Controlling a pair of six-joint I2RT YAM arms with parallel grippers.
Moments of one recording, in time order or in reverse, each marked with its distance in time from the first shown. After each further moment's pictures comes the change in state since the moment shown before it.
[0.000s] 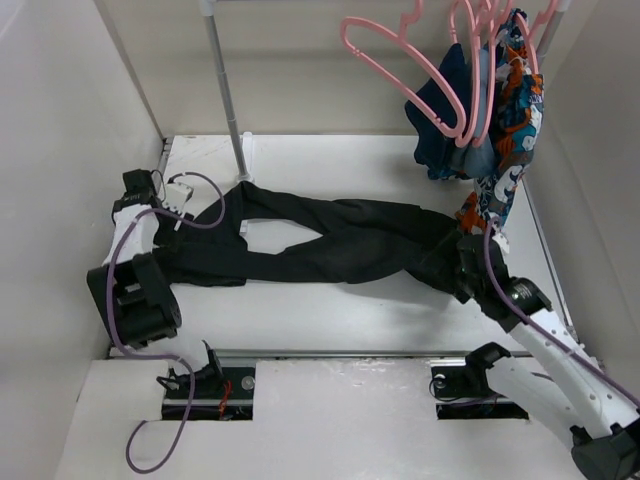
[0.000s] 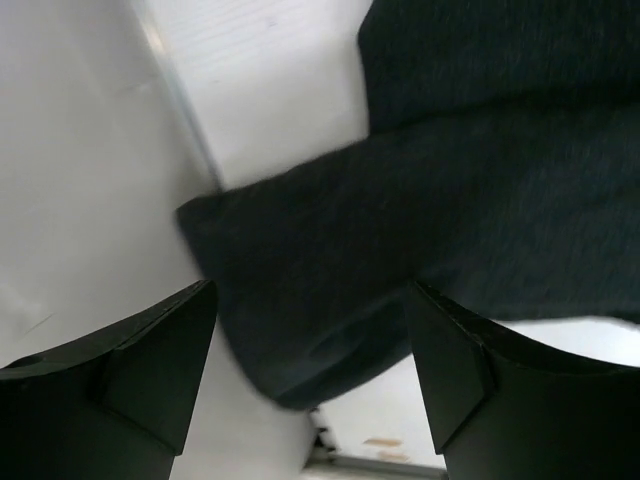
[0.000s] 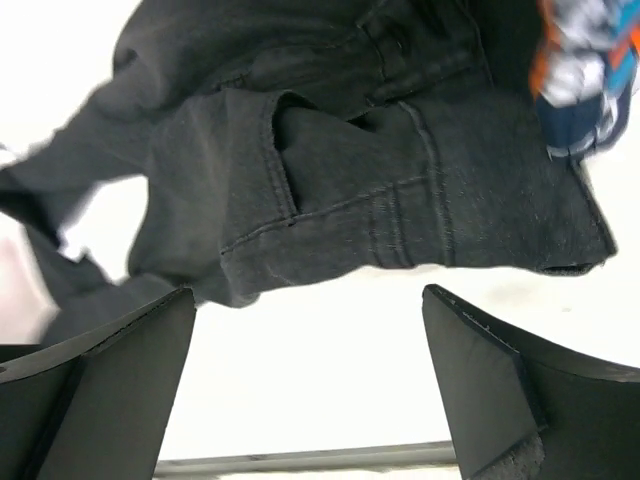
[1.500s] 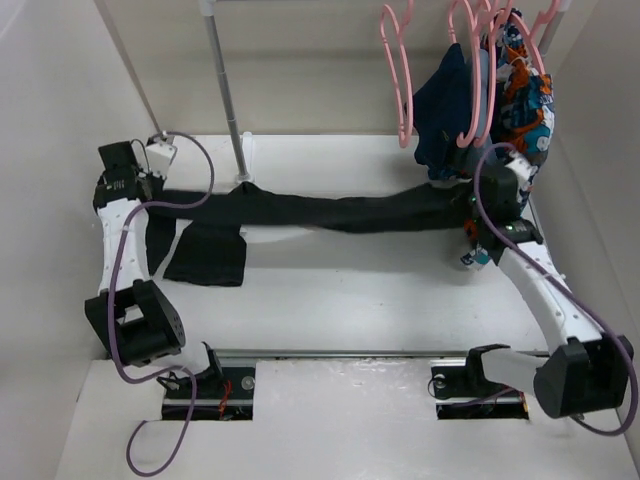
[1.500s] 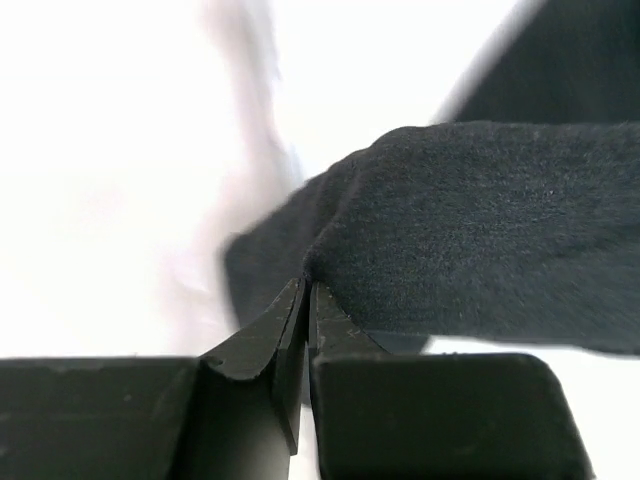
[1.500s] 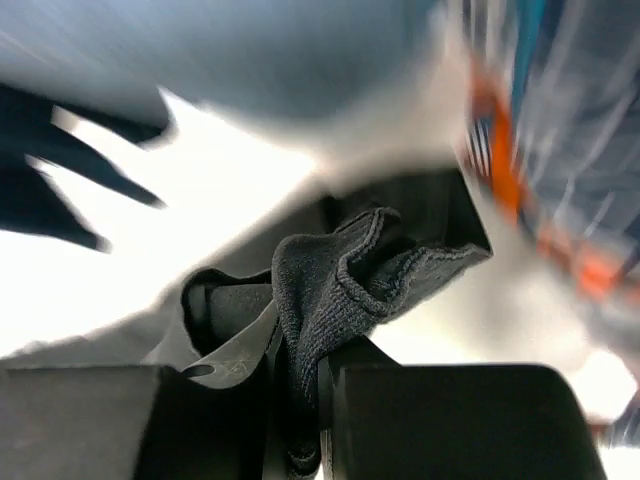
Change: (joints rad) left arm -0.004 -0.085 0.154 -0.014 0.055 -0.063; right arm -0.293 0.443 0.220 0.414 0.043 -0.363
